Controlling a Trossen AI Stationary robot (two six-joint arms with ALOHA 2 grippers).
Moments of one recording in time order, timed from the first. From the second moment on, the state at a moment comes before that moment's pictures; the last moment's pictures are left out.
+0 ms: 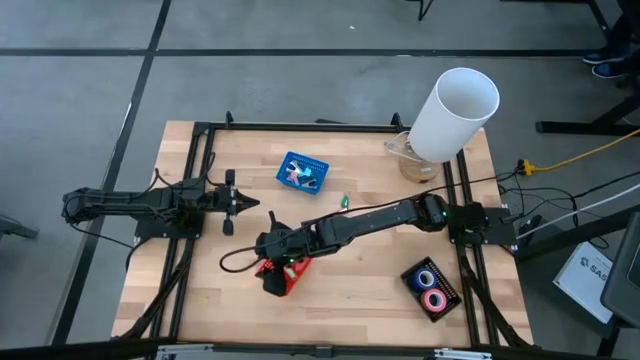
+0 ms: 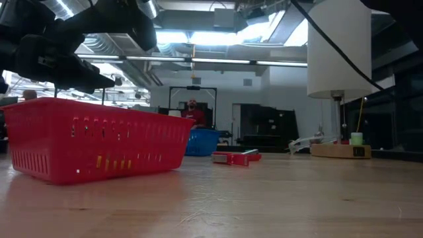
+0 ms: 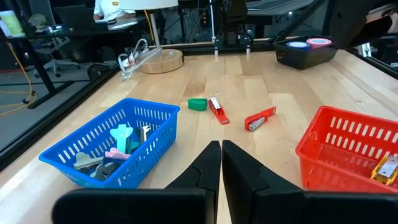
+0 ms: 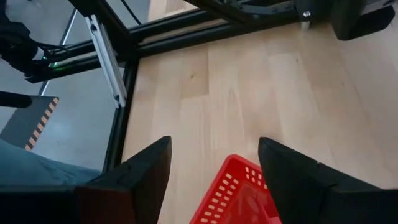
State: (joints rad) left arm 0.10 0.23 0.01 0.03 -0.03 0.07; right arm 0.28 2.40 2.25 -0.52 -0.03 0.41
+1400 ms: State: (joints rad) left arm 0.10 0.23 0.01 0.03 -0.03 0.07; right arm 0.13 2.11 1.86 -1.00 0.24 0.31
